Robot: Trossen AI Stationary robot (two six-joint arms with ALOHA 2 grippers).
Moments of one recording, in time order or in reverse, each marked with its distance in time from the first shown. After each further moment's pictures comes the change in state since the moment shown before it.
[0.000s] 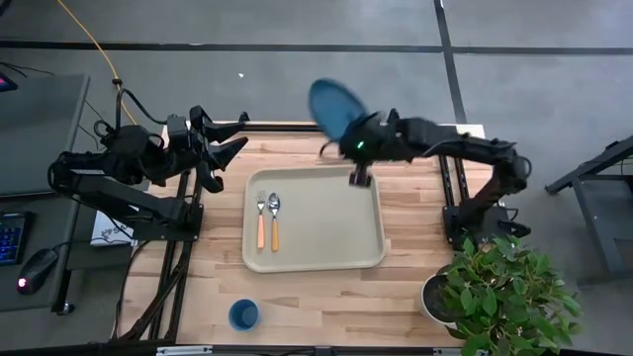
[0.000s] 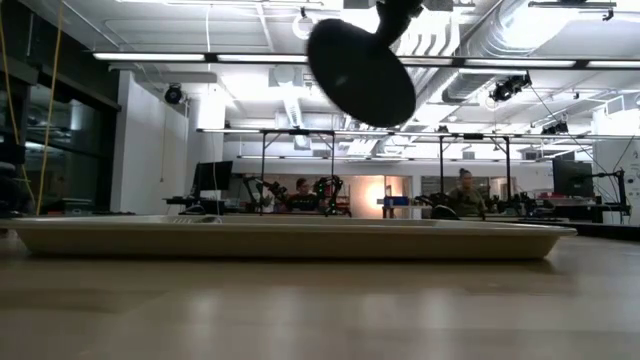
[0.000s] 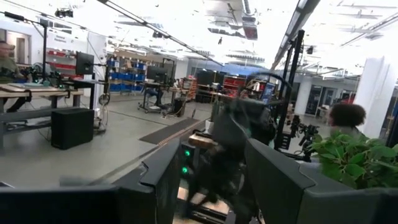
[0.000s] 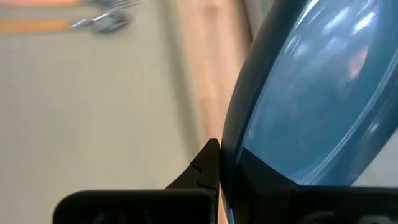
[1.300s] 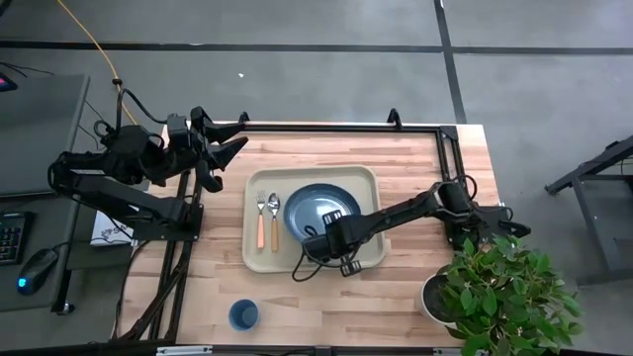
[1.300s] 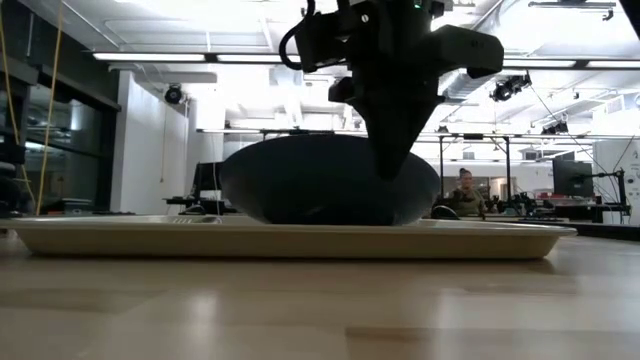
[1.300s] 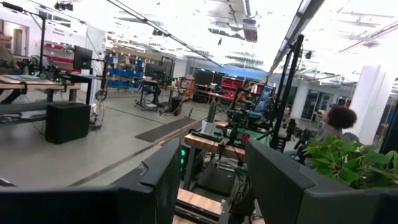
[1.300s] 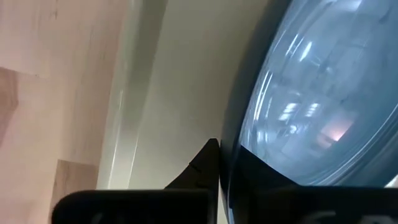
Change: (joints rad) left arm 0.000 0.000 0.000 -0.001 0.001 -0.045; right arm 0.397 0.479 0.004 -0.059 -0.163 0.115
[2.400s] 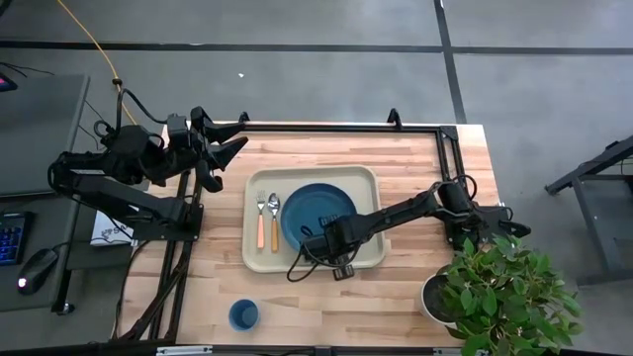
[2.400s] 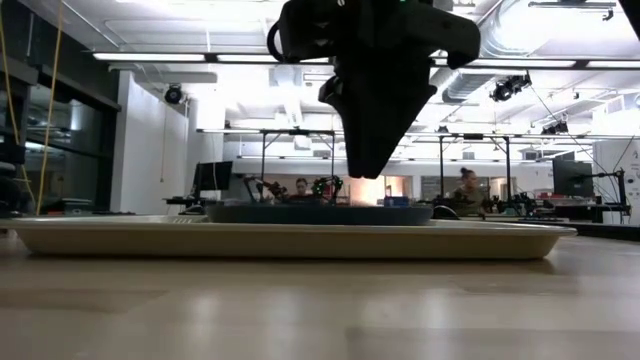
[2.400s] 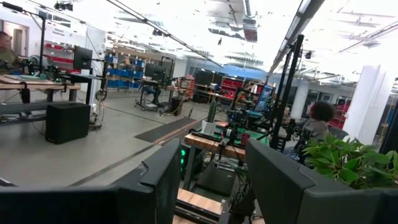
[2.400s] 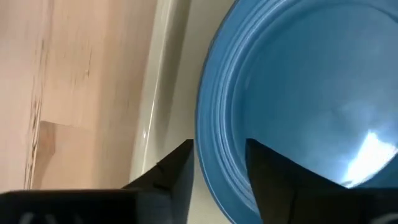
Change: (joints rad) left arm 0.000 0.000 0.000 0.000 0.001 0.000; right arm -0.002 0.000 -0.002 0.109 -0.053 0.061
